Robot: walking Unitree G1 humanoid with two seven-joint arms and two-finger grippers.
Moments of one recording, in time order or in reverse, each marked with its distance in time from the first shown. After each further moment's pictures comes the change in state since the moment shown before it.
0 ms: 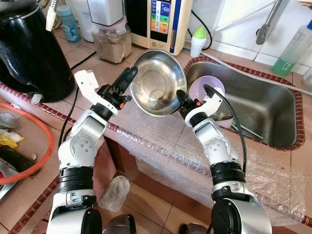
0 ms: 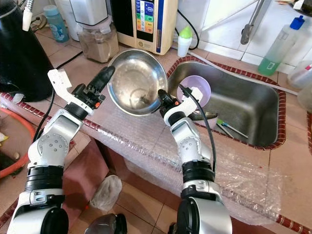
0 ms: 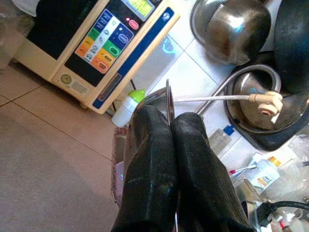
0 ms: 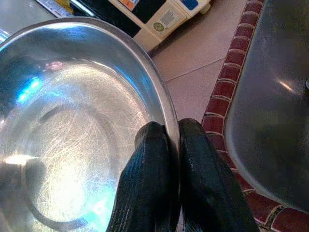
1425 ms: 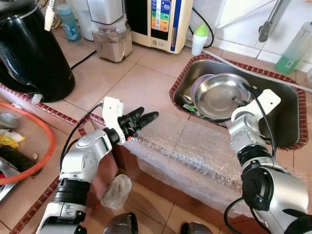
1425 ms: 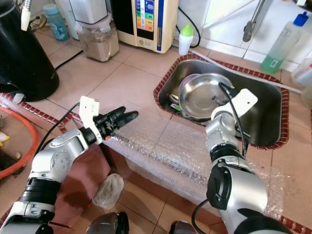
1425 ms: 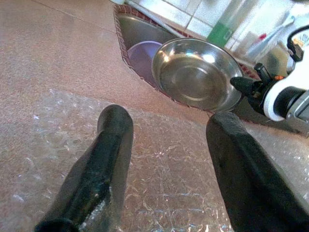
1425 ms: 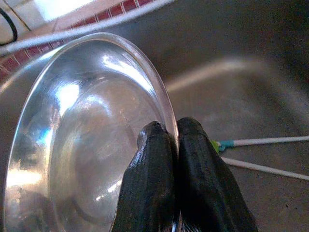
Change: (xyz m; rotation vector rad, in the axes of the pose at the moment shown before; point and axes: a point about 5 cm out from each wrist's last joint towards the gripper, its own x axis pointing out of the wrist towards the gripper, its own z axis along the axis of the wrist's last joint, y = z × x) left arm -0.030 0.011 -0.057 0.236 0.462 -0.052; right arm -0.024 -0.088 0.085 -0.326 -0.285 -0.794
